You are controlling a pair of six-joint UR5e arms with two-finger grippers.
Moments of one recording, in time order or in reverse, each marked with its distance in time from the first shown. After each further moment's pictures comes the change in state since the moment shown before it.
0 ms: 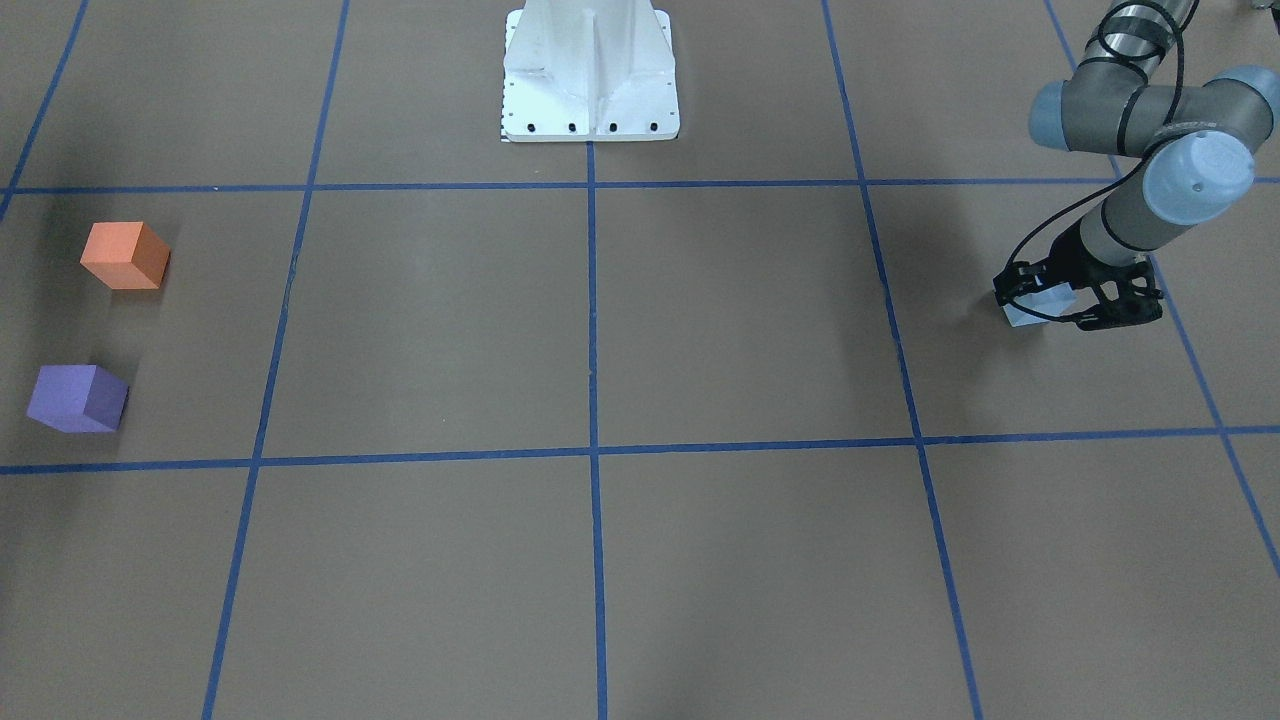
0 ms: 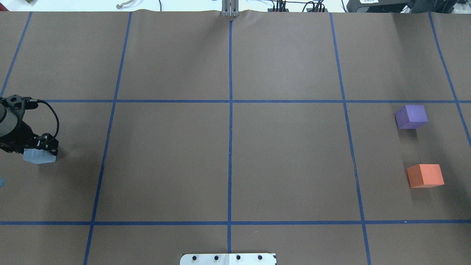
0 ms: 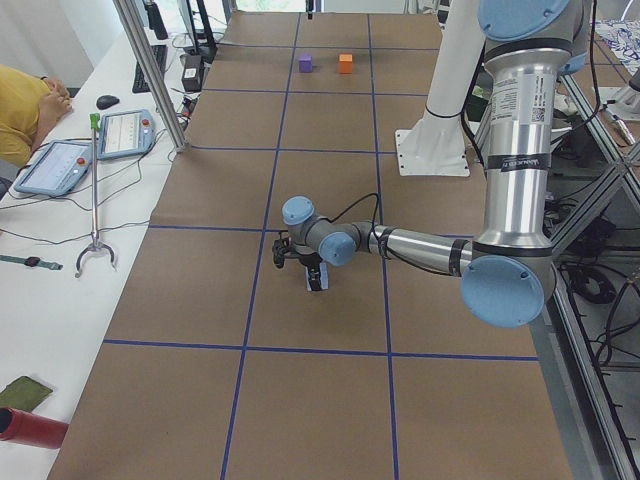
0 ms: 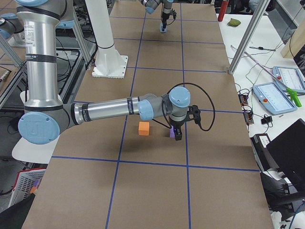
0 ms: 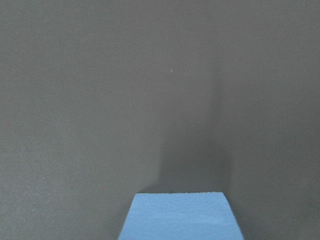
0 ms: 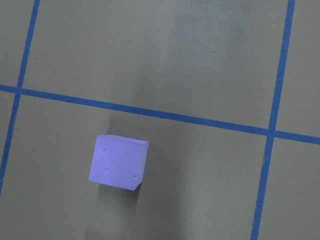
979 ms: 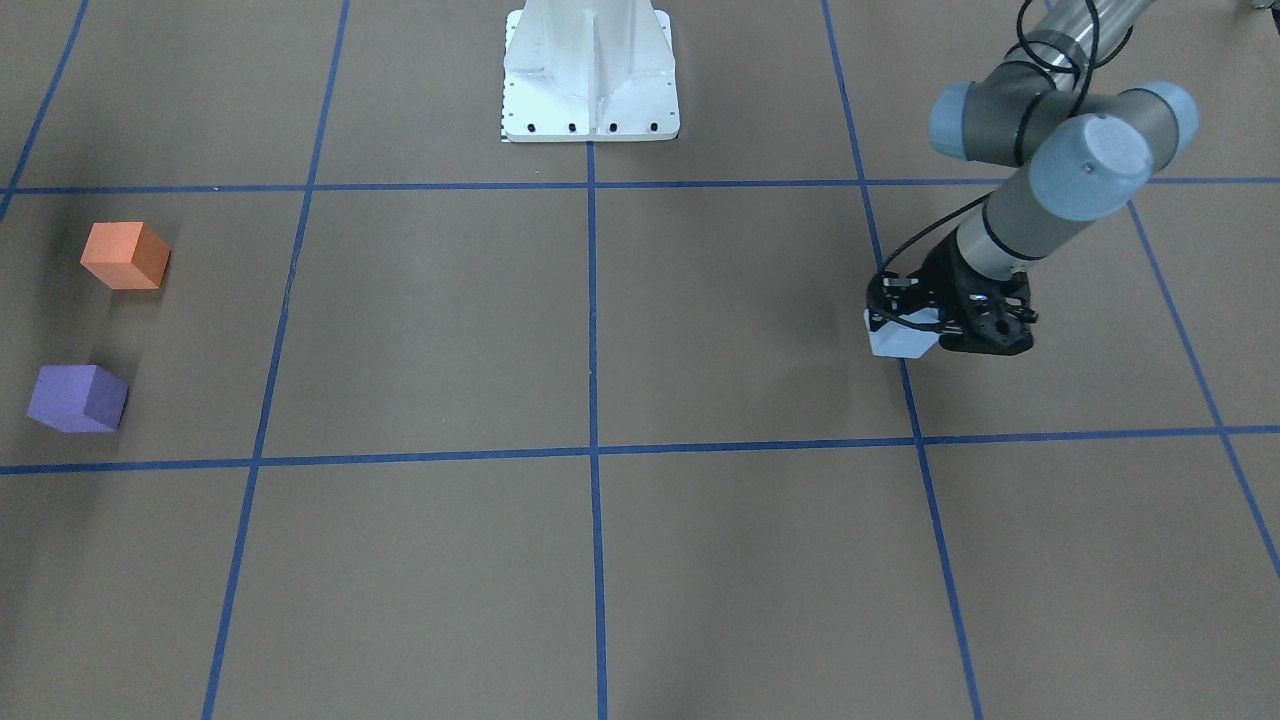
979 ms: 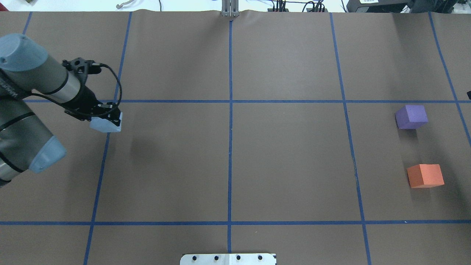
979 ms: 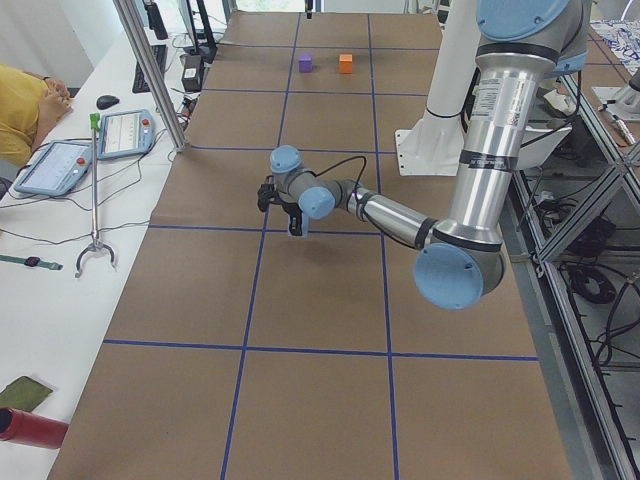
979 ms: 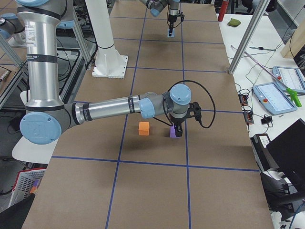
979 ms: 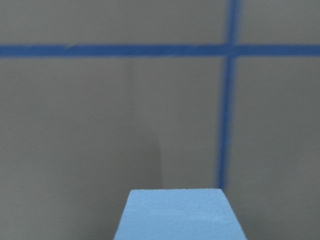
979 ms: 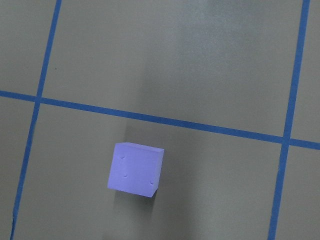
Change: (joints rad) left arm 0.083 -0.382 -0.051 0.108 -0.024 -0.096; right arm -0.019 0.006 0.010 0.004 0.025 0.036
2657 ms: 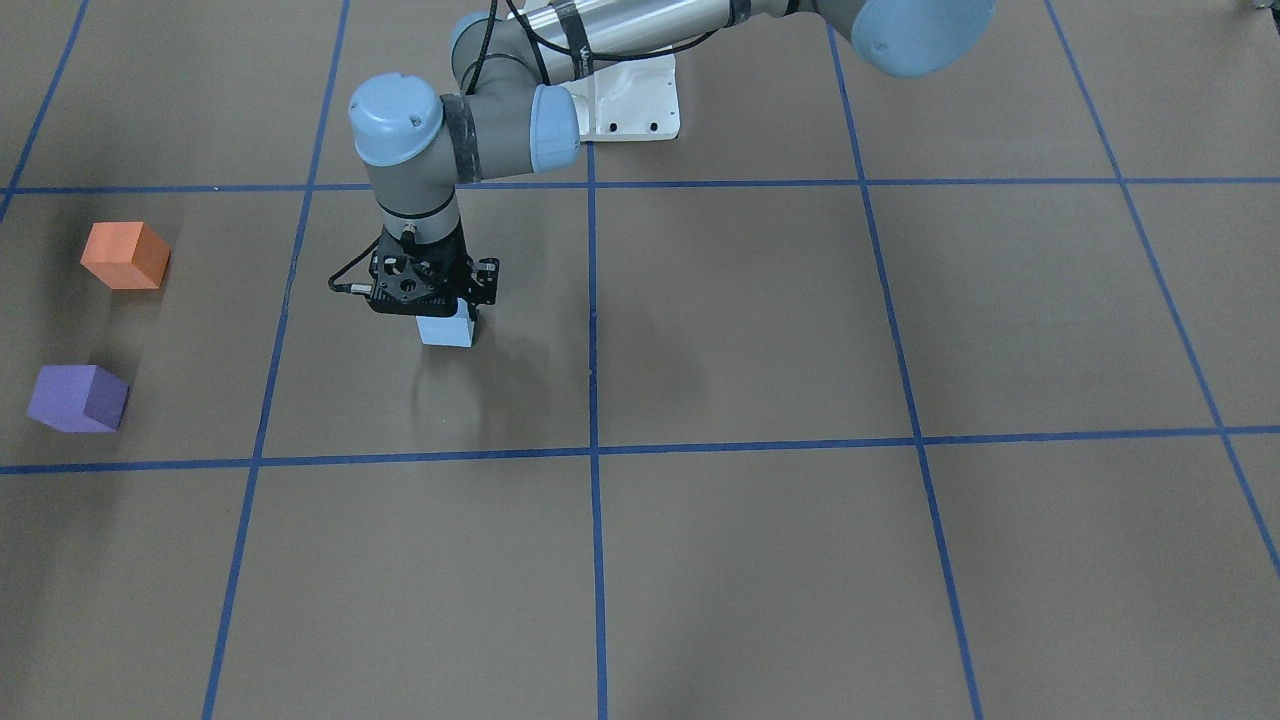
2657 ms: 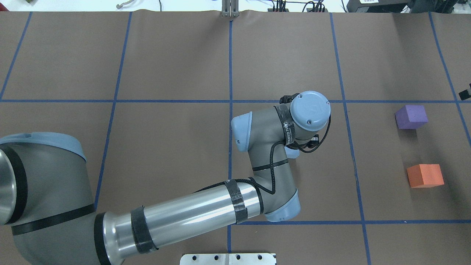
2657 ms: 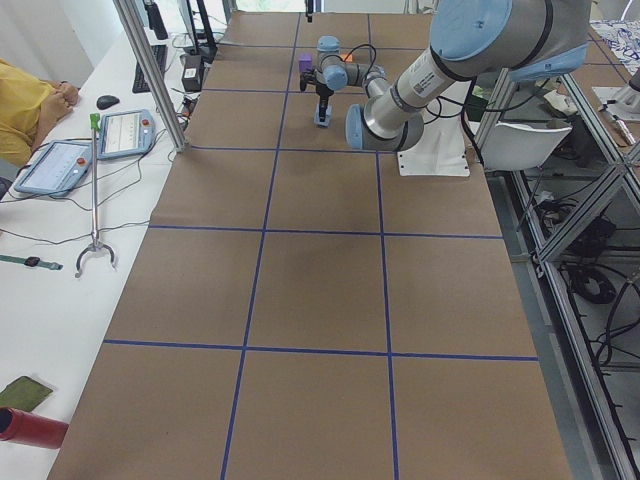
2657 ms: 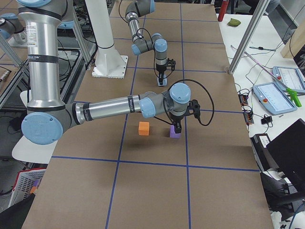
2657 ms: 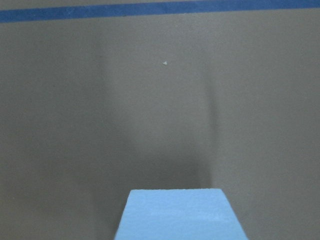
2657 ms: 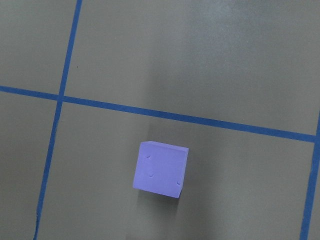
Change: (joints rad) left arm 0.434 -0.928 0.801 0.011 0.486 -0.316; right arm -0.016 0.001 0.011 0.038 0.040 0.045
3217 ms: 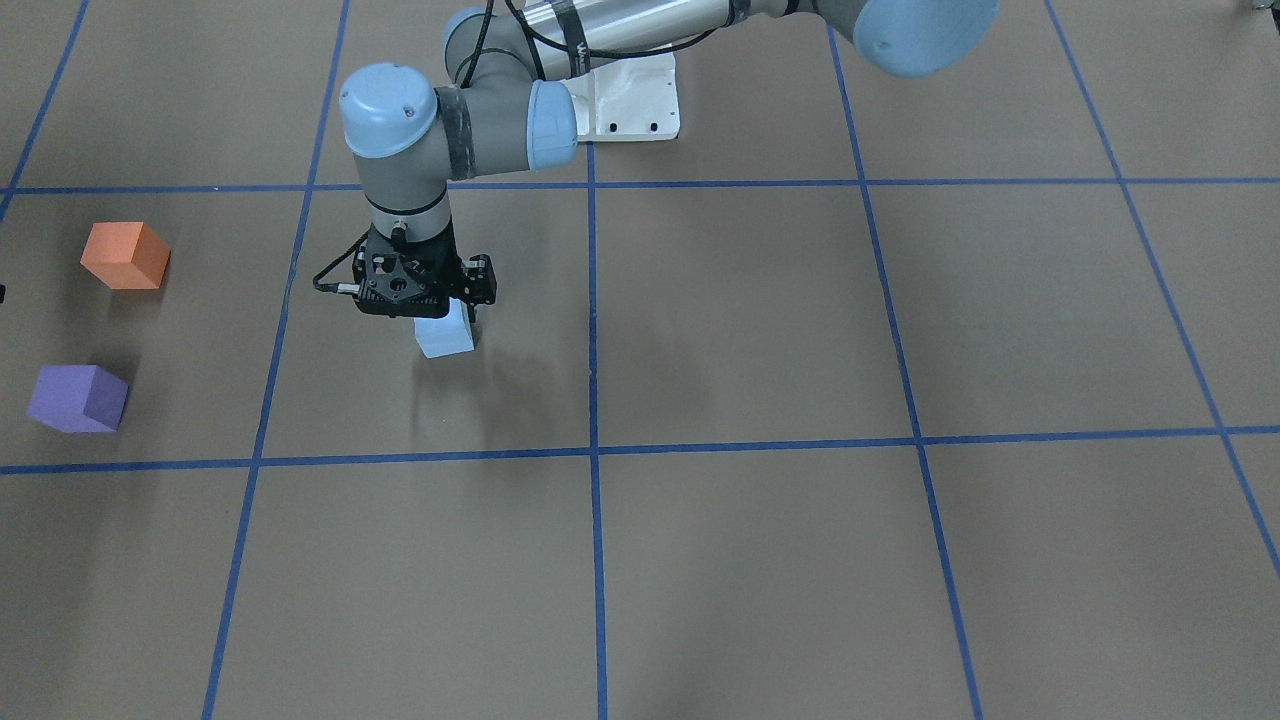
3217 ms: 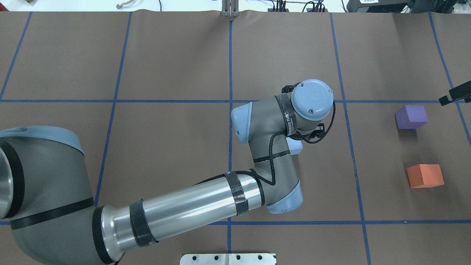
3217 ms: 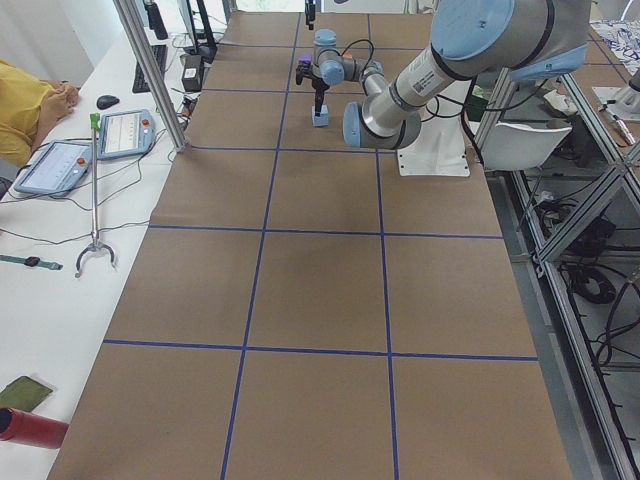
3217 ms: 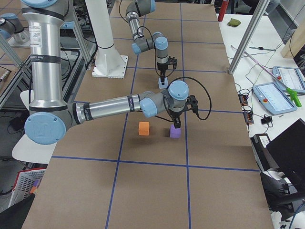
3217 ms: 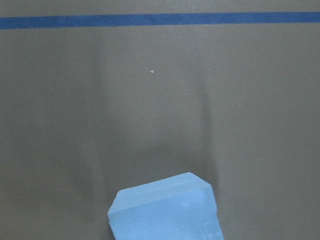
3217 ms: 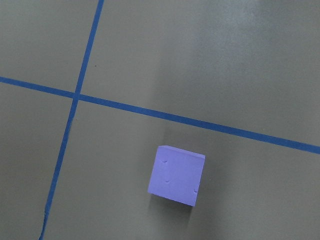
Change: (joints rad) left arm -0.038 -0.003 -0.044 0.000 -0.028 -0.012; right arm -0.102 0.006 0.005 0.110 0.008 0.138
